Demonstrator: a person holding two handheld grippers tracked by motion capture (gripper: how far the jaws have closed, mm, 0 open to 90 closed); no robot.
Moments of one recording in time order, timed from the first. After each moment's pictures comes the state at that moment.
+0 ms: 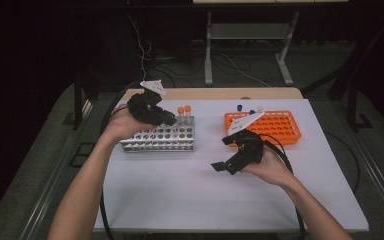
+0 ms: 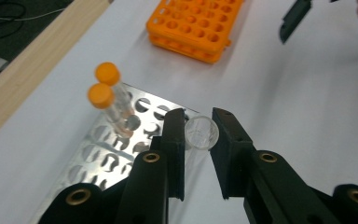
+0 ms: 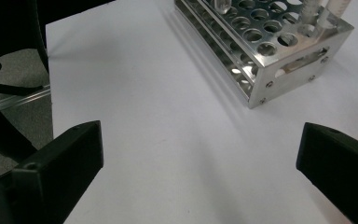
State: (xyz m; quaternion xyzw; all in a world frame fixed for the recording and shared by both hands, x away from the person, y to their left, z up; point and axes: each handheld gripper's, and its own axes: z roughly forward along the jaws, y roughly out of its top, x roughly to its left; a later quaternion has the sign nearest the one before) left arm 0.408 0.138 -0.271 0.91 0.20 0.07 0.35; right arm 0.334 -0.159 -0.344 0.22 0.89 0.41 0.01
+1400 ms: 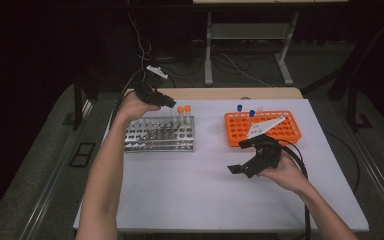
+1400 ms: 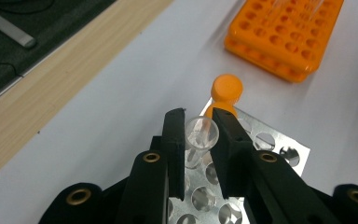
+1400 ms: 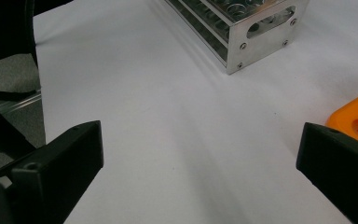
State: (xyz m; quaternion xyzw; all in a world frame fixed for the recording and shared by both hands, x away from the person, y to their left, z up) left arm 0.496 0.140 -0.311 0.90 0.27 0.07 0.33; right arm 0.327 -0.202 -0.357 0.25 0.88 0.41 0.01
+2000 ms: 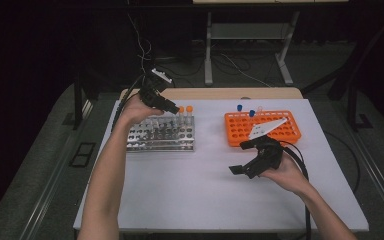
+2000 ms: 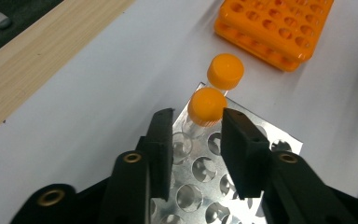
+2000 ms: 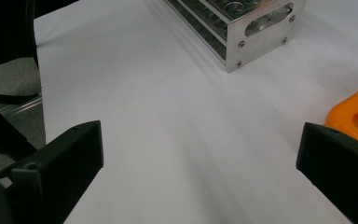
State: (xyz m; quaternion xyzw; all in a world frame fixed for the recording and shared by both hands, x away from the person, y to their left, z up) left arm 0.497 0.136 -0.319 0.90 0.28 0.03 0.33; right arm 0.327 -0.206 -0.362 0.25 0.87 0.42 0.01
